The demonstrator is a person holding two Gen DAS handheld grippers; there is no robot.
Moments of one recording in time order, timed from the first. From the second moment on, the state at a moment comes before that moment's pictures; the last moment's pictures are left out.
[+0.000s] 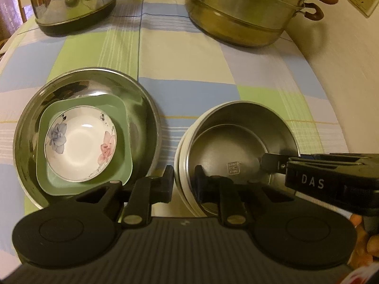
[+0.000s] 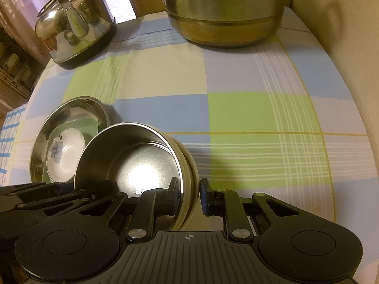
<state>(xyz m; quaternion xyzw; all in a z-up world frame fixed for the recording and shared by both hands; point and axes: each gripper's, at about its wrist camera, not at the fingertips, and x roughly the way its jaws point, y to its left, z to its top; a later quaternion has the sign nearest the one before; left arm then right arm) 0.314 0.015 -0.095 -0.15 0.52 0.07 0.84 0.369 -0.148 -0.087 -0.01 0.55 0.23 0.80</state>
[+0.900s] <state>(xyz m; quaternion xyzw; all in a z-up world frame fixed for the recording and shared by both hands) 0.296 0.036 -0.054 -0.15 0.50 0.04 0.86 0.355 -0.135 -0.048 -0.01 0.54 0.23 0.81</state>
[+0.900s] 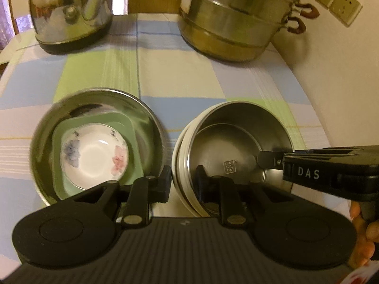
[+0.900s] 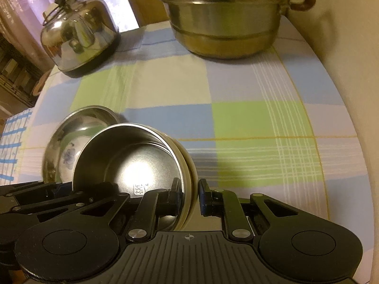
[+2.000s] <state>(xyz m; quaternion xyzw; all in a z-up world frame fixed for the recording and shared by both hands) 0.290 0.167 -0.062 -0.18 0.51 0.16 0.82 0.365 0.030 -0.071 -0.07 0.55 0.31 0.77</state>
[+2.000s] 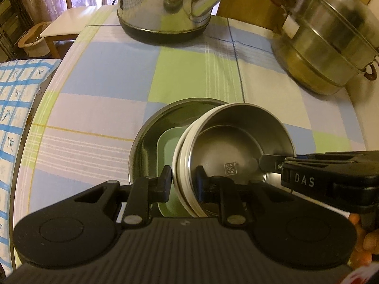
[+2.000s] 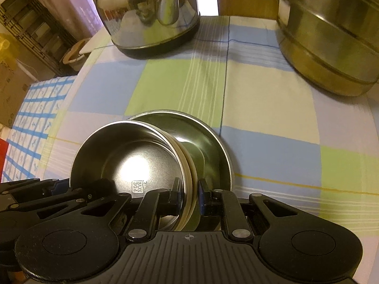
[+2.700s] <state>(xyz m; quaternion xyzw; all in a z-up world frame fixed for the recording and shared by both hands) 0.294 0.176 -0.079 -0.20 0.53 0.17 0.81 0.368 0.042 -0.086 -0.08 0.56 0.30 0.77</state>
